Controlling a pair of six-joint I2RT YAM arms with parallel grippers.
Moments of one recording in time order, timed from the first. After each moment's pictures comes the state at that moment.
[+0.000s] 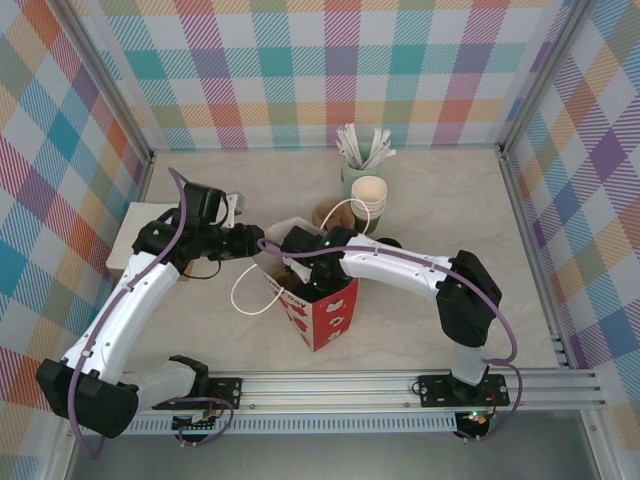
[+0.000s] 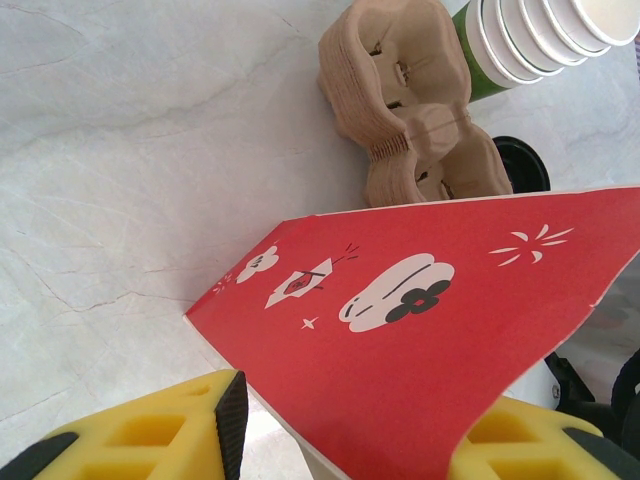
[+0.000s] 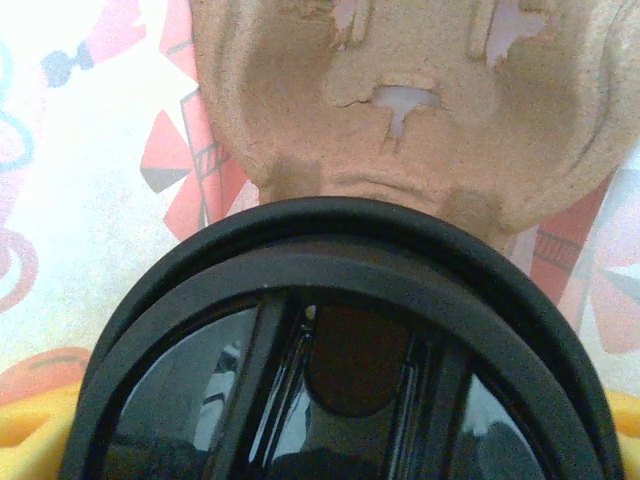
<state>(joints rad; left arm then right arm) -0.33 1.16 1.21 -0.96 0.26 -0.42 1.03 1.85 1.51 -1.06 -0.18 0.29</state>
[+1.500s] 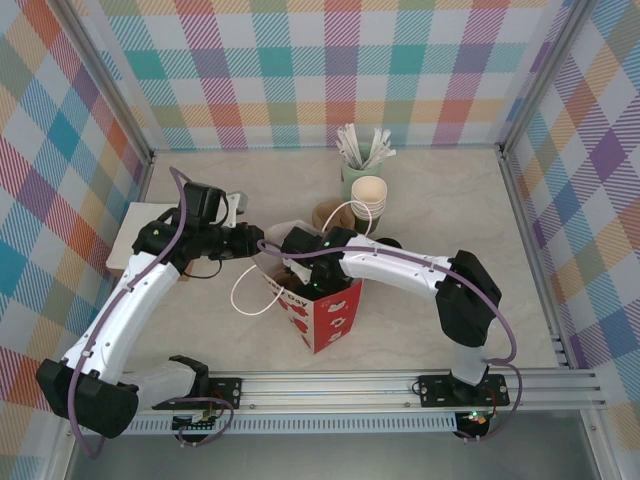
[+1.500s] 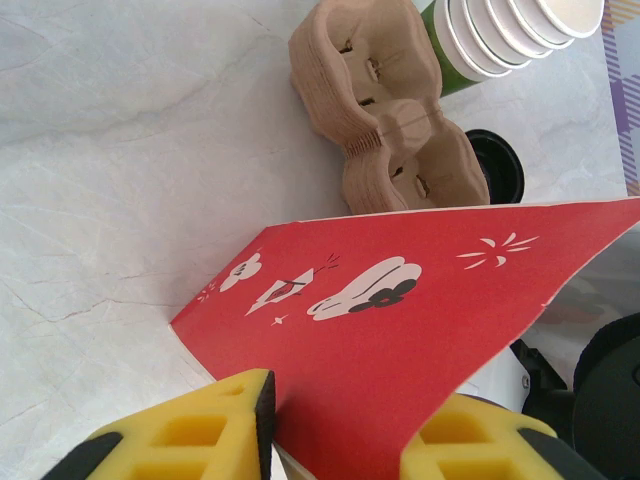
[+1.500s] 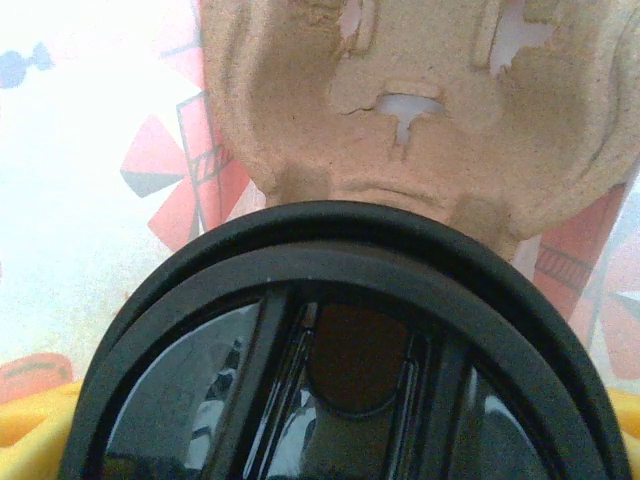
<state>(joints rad) -0.33 1.16 1.21 -0.95 0.31 -0.40 1.03 1.85 1.51 -1.07 -0.19 0.28</state>
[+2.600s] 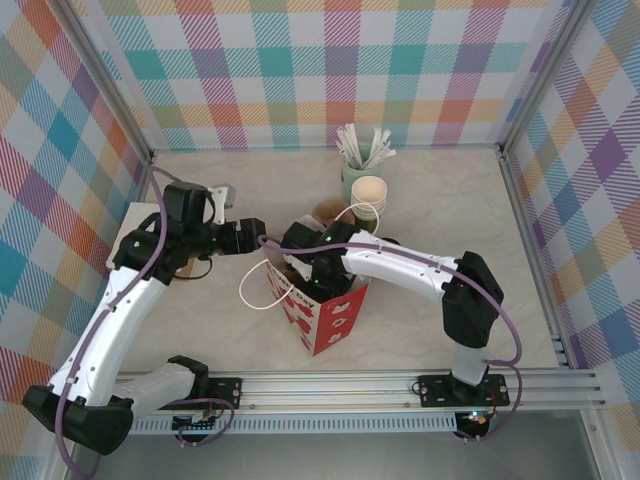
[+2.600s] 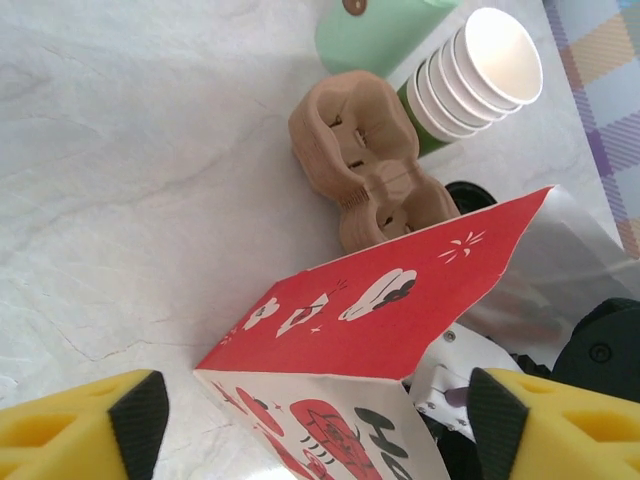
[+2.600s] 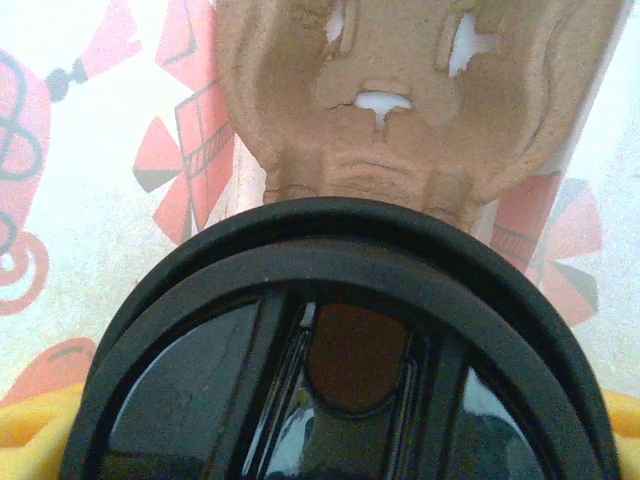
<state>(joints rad) -0.33 1.06 1.25 -0.95 0.23 -0.38 1.03 1.83 1.57 -1.16 -0.17 0.28</state>
